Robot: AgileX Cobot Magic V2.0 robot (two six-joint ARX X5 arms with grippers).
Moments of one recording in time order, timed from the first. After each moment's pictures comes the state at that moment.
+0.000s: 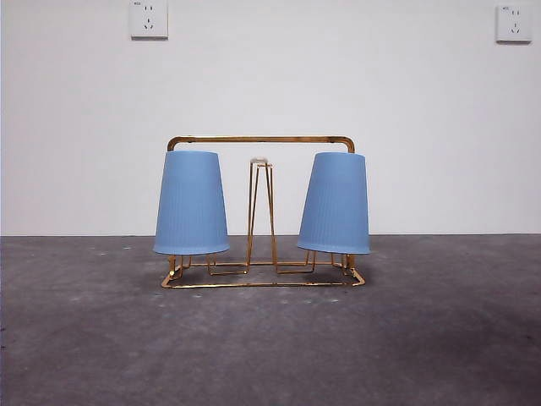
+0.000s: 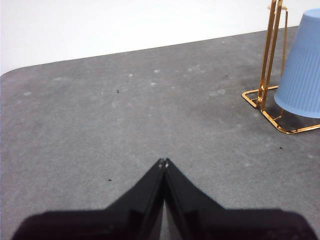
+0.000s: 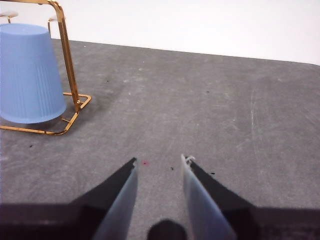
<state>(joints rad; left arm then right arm) 0.00 0.03 0.02 -0.17 0.04 0.10 -0.03 0.01 0.02 -0.18 -0.16 -0.12</state>
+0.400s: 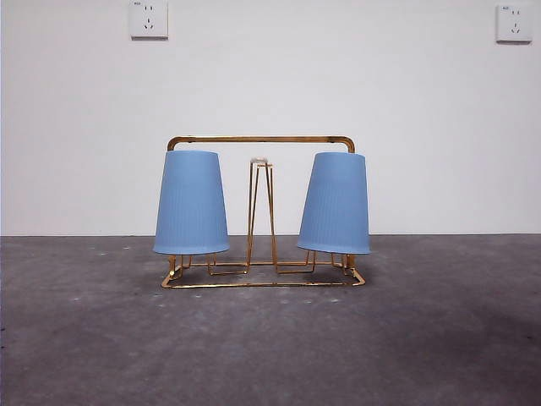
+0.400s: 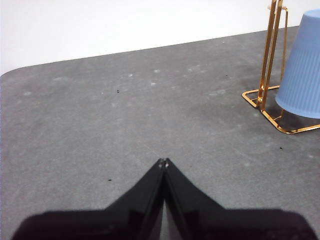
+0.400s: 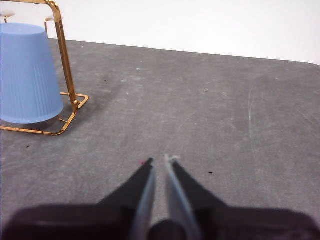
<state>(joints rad) 0.00 0.03 0.02 -0.17 0.04 0.10 -0.03 0.01 0.02 -0.18 -0.15 -0.12</state>
